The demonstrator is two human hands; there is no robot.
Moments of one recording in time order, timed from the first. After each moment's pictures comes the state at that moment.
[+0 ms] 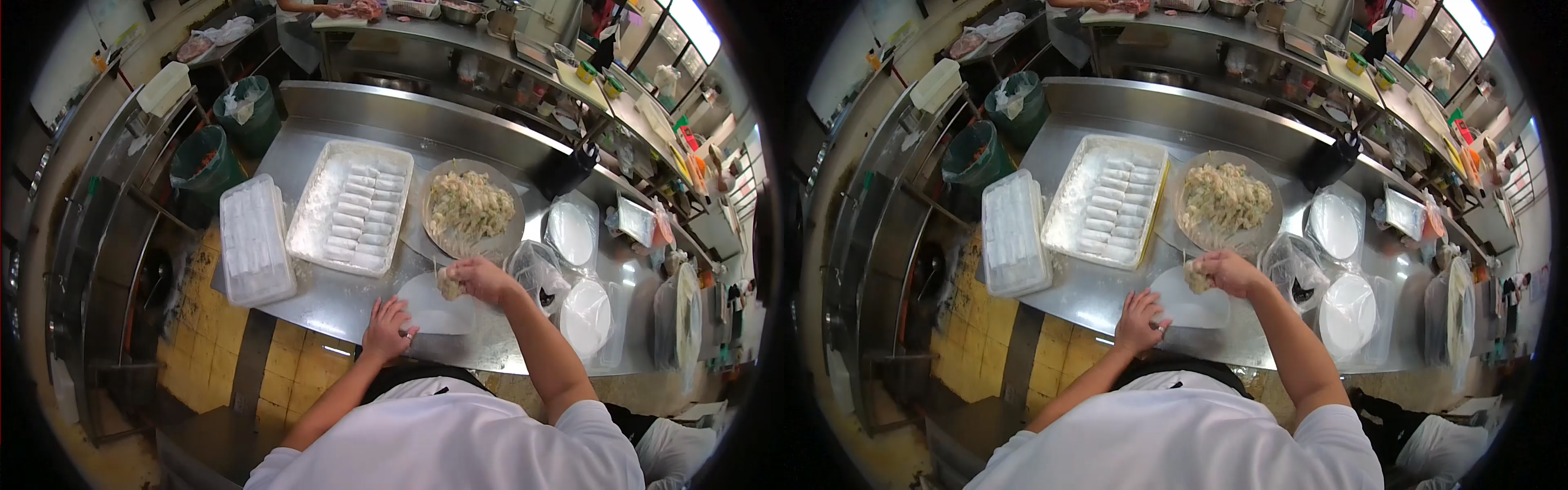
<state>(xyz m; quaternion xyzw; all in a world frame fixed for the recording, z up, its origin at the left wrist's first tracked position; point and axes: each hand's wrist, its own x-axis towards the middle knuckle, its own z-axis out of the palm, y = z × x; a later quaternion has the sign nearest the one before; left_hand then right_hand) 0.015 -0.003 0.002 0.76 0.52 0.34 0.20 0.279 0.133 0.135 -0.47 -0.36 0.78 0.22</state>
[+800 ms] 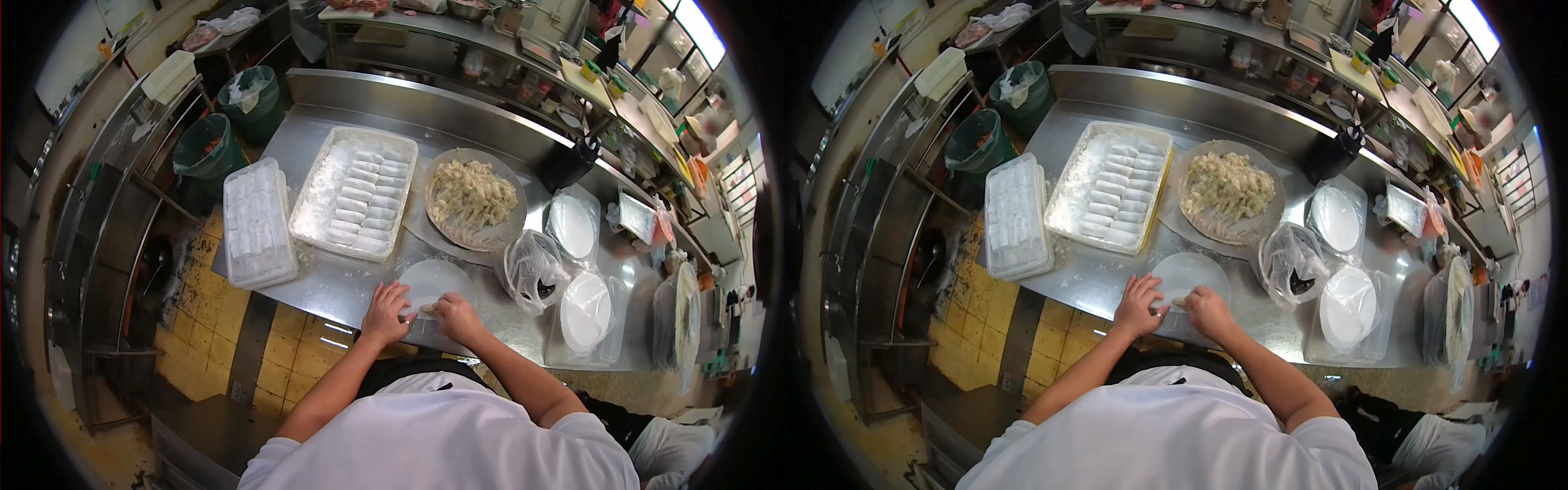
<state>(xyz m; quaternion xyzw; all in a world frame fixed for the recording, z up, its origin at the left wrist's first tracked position) 0.012 -0.001 0.002 0.76 0.52 0.33 0.23 0.252 0.012 0.045 -0.49 -0.83 0.21 0.17</state>
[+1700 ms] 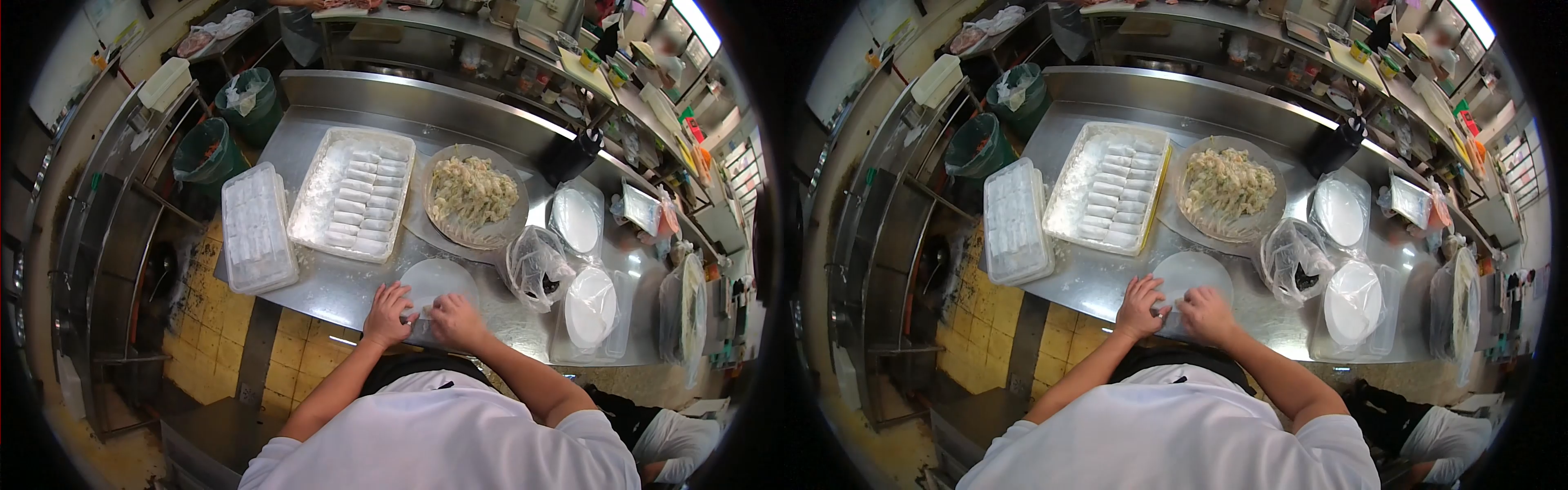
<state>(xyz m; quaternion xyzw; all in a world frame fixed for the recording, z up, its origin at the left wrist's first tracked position) 0.011 0.001 0.001 0.76 0.51 0.32 0.22 0.246 0.006 0.073 -0.39 -0.91 0.10 0.15</state>
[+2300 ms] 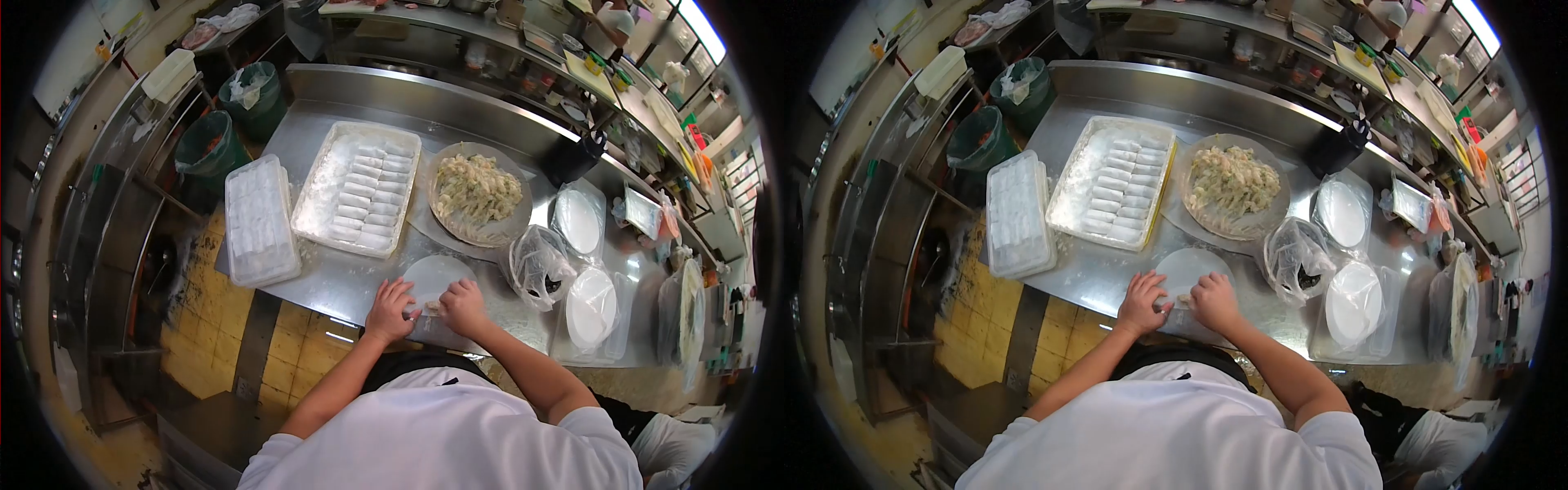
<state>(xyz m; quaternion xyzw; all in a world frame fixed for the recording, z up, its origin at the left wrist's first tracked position) 0.011 -0.002 0.000 0.76 0.51 0.33 0.22 0.249 0.024 0.065 -0.45 -0.88 0.08 0.12</state>
